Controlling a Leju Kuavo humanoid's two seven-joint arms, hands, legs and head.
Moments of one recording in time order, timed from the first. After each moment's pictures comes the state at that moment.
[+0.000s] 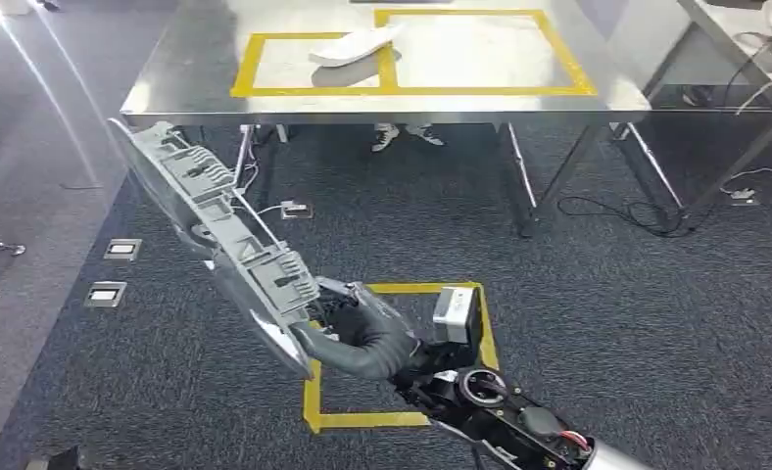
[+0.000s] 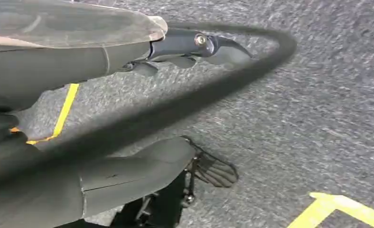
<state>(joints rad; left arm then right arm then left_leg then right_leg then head) -0.09 0.25 -0.70 -0.21 1.25 0.19 -0.16 -0.43 0.09 0.95 -1.45 -0.43 0.23 -0.40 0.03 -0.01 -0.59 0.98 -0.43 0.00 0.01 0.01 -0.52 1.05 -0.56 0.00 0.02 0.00</state>
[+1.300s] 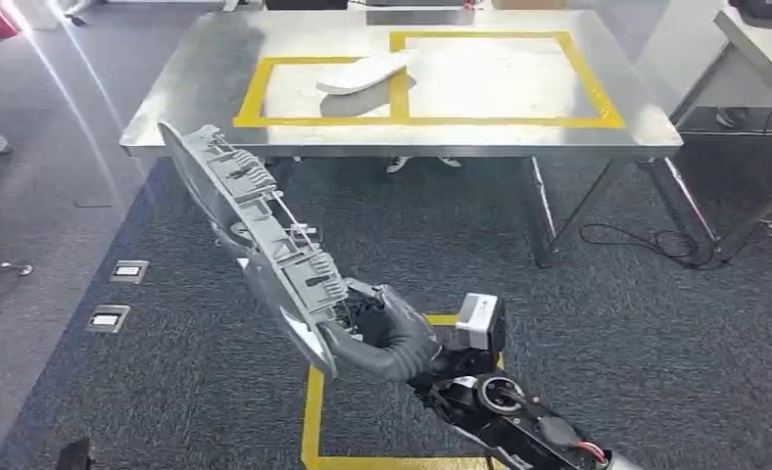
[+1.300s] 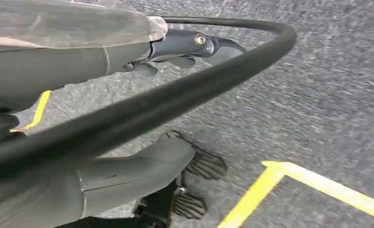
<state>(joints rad) -0.09 0.25 -0.70 -0.21 1.23 0.19 -0.16 -0.40 0.07 0.93 -1.45 -0.40 0.21 -0.41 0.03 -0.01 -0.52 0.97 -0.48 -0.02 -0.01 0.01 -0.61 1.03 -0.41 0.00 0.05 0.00</state>
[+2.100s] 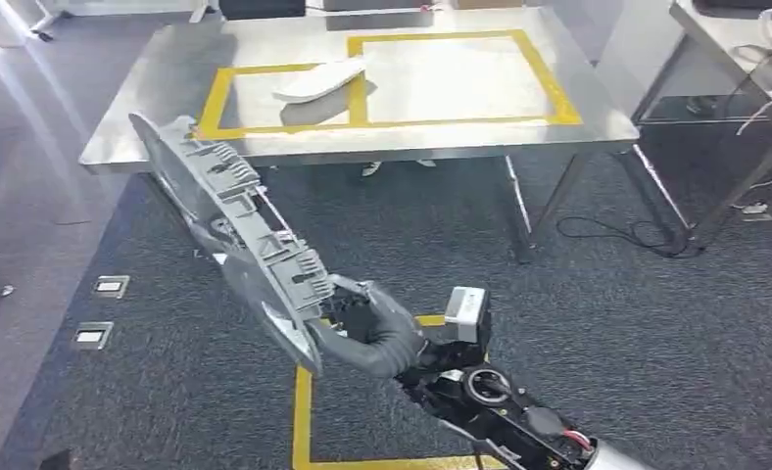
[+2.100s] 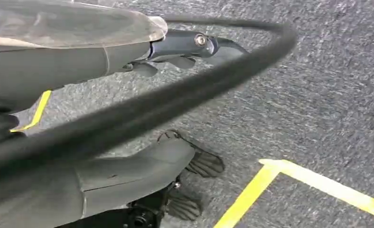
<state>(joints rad) -0.10 0.25 -0.70 -0.21 1.23 0.19 -0.16 -0.40 0.07 0.92 -1.45 -0.42 0.22 -0.42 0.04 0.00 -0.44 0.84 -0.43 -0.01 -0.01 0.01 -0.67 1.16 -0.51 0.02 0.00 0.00</state>
